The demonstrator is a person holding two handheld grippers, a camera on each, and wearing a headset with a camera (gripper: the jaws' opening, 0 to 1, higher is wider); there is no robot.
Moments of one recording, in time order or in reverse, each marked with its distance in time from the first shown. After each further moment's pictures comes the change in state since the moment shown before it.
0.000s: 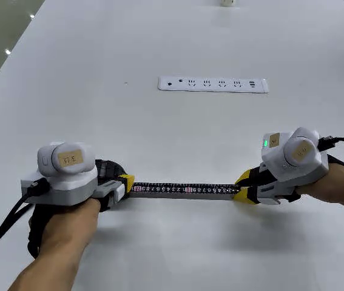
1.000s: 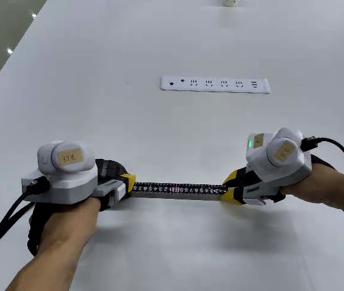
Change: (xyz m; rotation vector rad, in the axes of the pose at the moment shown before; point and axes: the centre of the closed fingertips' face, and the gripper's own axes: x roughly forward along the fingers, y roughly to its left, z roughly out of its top) left arm -0.001 -0.002 -0.001 -0.003 0.001 -0.014; right arm 0.015 0.006 0.020 -0.012 -0.014 0.017
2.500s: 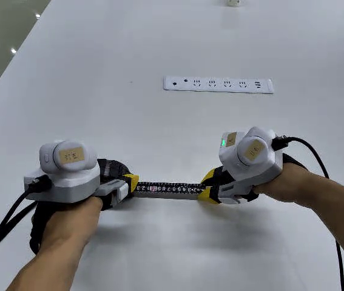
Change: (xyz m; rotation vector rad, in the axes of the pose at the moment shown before) left arm 0.001 0.002 0.001 -0.012 0.009 -0.013; right arm 0.029 0.010 0.041 -0.016 -0.029 0.016
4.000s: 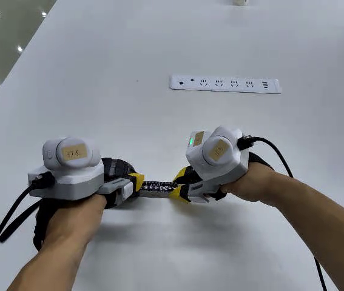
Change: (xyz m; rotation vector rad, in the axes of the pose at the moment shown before) left arm 0.000 -0.001 -0.001 -0.016 0.011 -0.020; right arm 0.039 0.015 0.053 -0.043 -0.058 0.031
